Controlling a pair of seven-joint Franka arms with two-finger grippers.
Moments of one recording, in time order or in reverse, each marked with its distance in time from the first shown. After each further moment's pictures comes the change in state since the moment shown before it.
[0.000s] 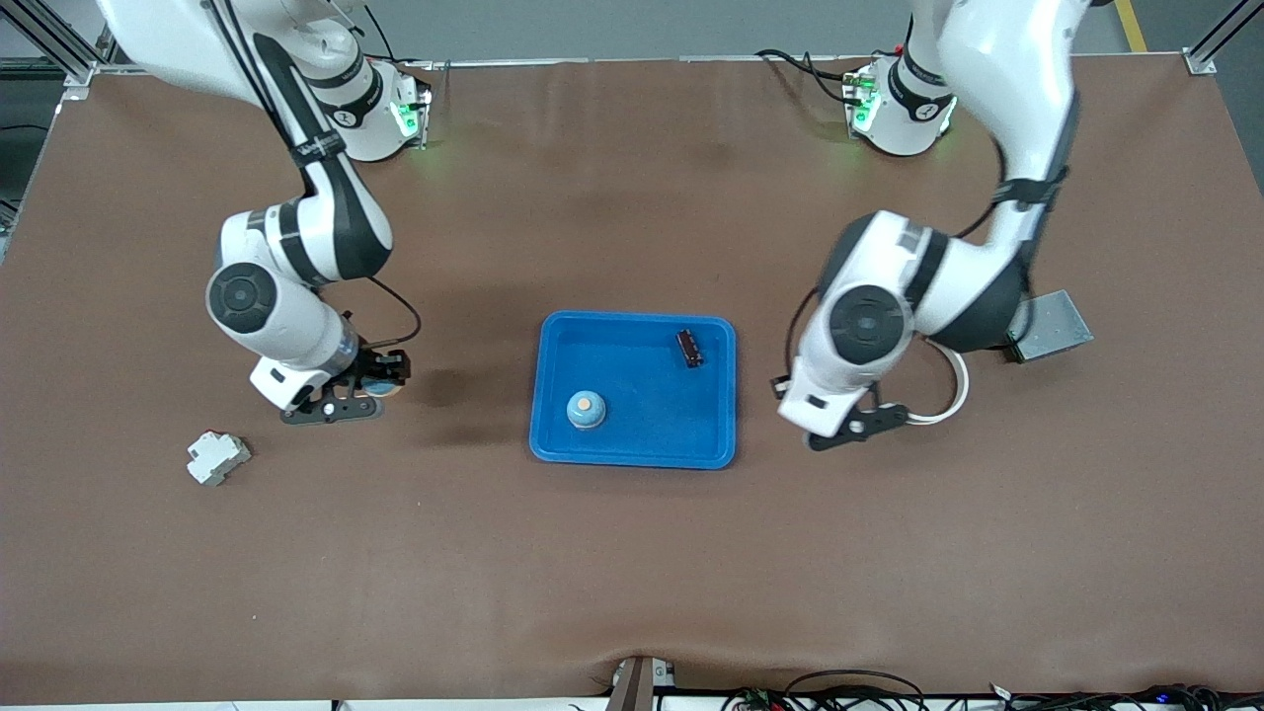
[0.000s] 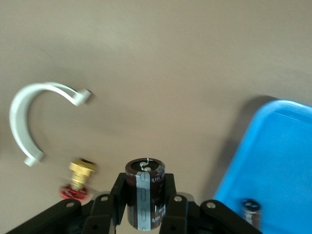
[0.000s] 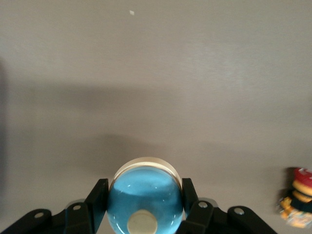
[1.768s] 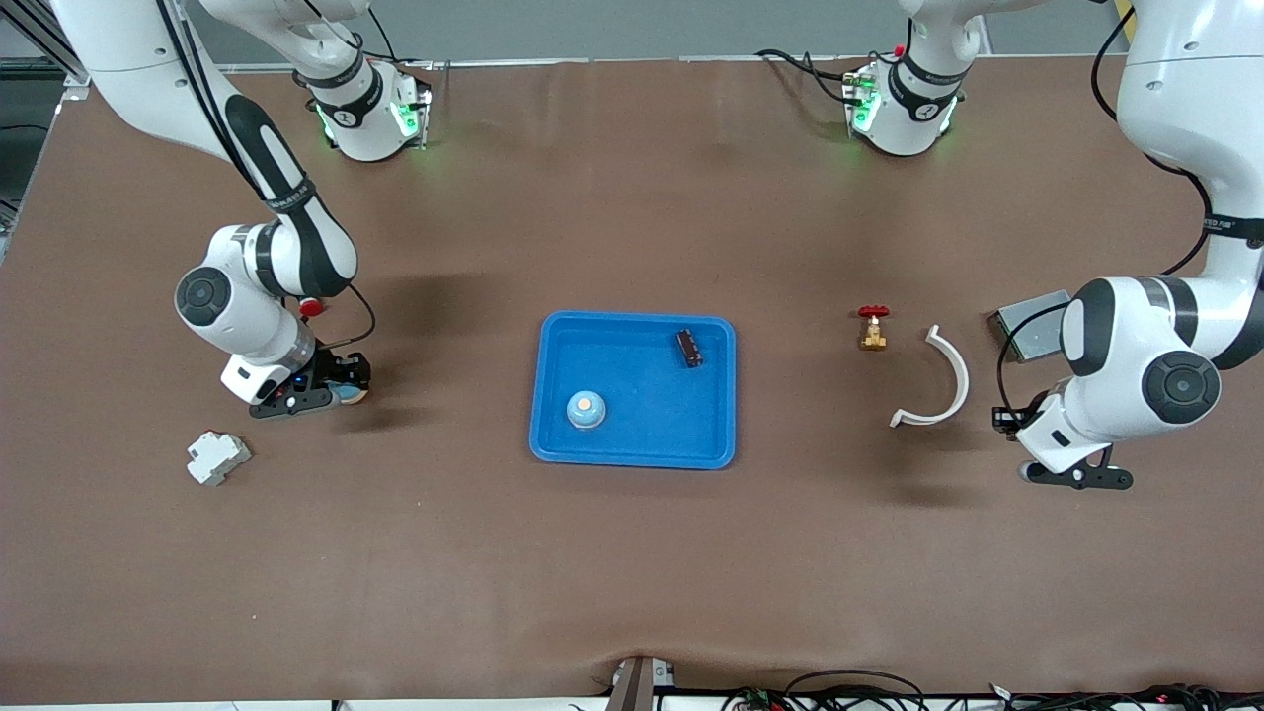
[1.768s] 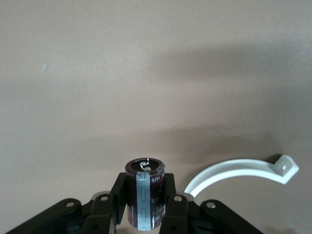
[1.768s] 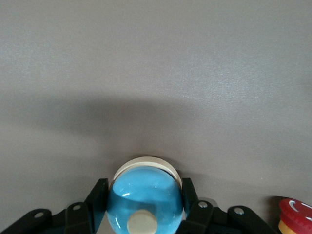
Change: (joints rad) left arm 0.442 0.047 -0.002 -0.199 0.104 0.319 0.697; right arm -0.167 0.089 0.026 -0.206 0.063 0.373 -0.243
